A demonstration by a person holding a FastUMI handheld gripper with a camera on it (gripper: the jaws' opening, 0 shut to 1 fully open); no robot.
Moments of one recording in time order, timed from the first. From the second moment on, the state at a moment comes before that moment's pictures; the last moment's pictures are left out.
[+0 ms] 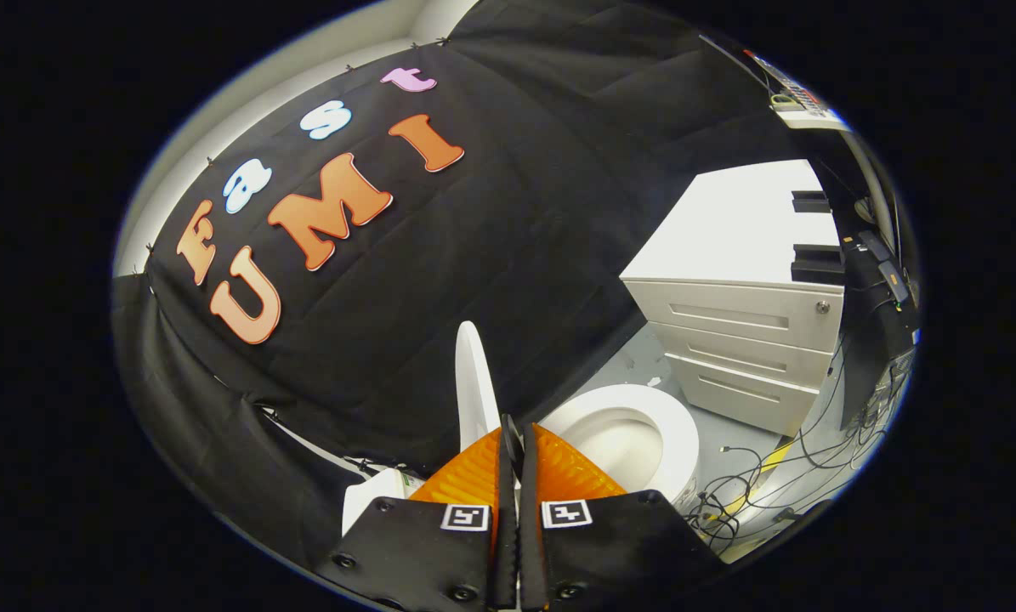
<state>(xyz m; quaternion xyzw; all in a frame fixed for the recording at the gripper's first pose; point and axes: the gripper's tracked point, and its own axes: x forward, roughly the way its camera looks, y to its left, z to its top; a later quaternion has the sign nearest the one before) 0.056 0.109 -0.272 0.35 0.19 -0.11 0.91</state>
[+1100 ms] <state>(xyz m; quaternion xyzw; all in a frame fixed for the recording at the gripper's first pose) 0.048 0.267 -0.185 0.18 0.17 -0.03 0.97</state>
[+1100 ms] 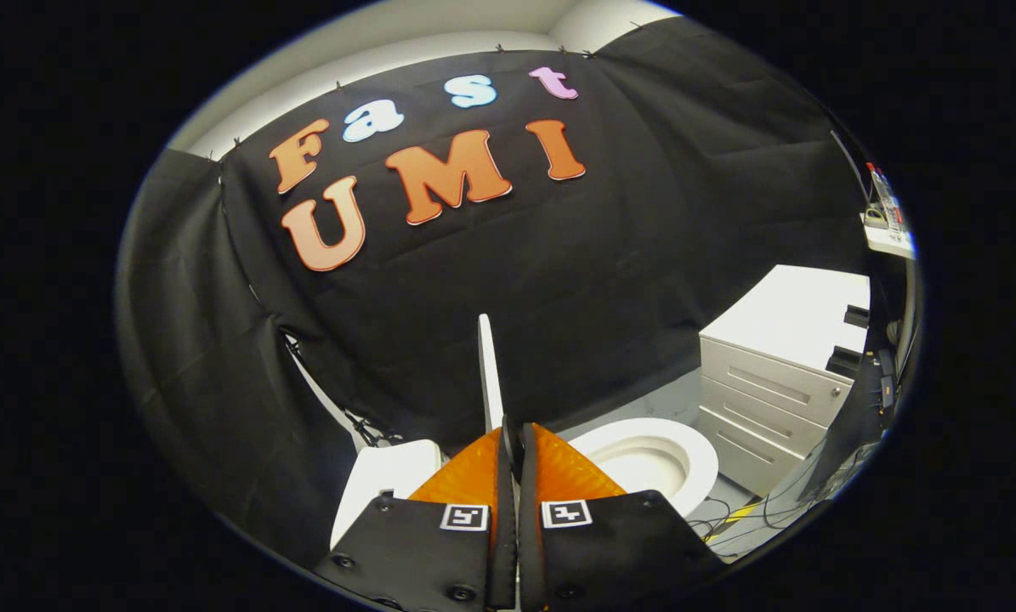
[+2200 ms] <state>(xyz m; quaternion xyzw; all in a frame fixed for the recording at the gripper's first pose) 0.020 0.428 -0.168 0.07 0.16 0.09 0.98</state>
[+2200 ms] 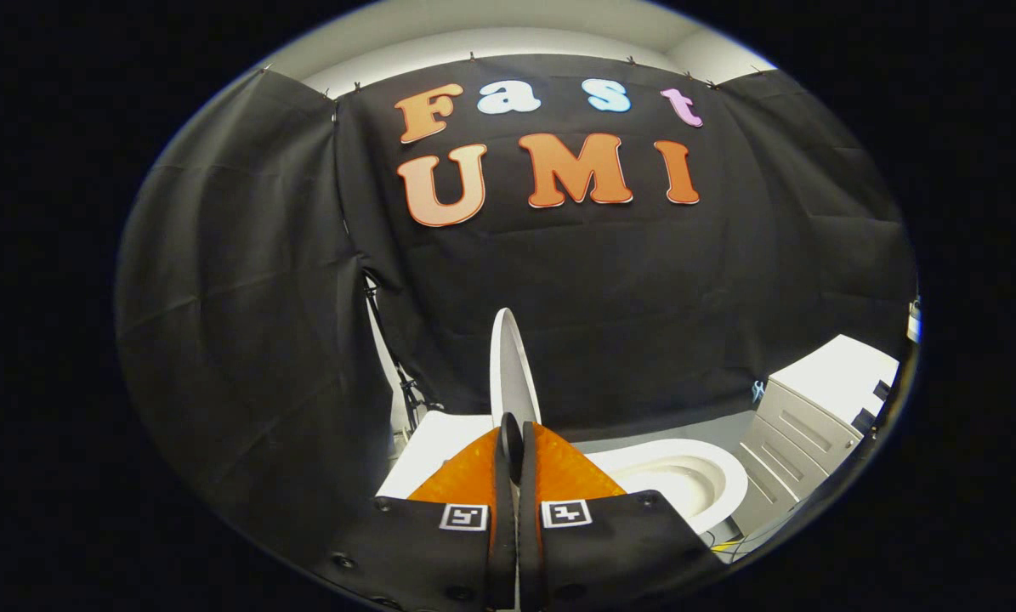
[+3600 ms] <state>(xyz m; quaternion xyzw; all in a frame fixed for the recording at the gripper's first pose) -0.002 0.479 -0.137 0.05 0.14 0.14 0.98</state>
